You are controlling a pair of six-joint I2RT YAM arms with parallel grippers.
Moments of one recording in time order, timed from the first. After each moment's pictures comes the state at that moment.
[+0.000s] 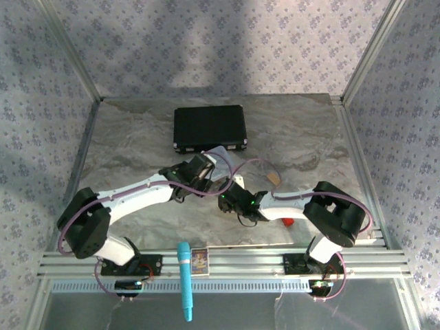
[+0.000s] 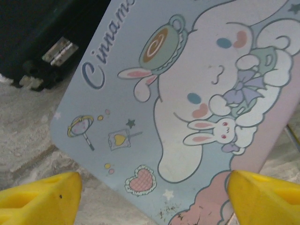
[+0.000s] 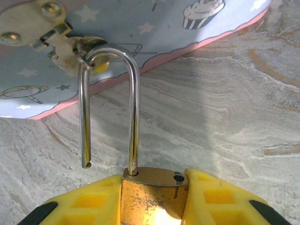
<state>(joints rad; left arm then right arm) -0.86 1.47 0.94 -0.48 -0.41 -0.07 0.99 1.63 0.70 0.01 0.21 0.85</state>
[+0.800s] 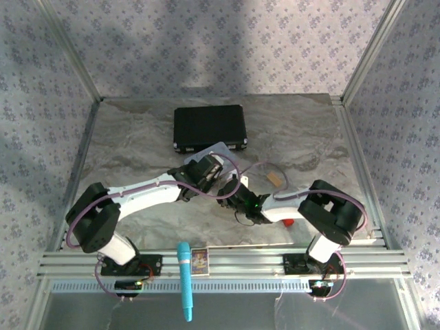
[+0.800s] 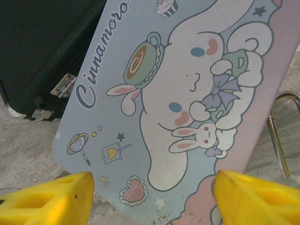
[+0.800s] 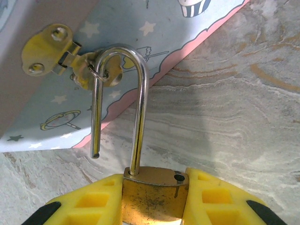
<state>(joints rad) -0.90 1.54 0.96 -0.41 -0.49 -0.02 0.96 1.66 0.62 0.29 0.19 1.06</state>
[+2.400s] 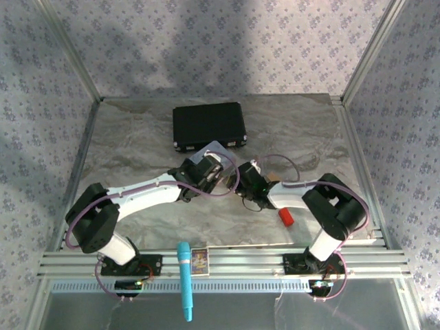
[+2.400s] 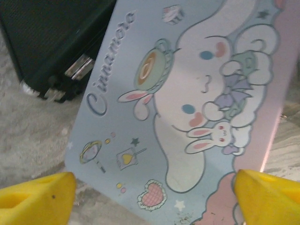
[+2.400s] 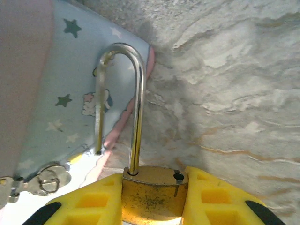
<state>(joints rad) -0.91 1.53 0.98 -0.47 -0.56 -0.15 0.74 1.65 0.68 0.15 0.05 1.09</state>
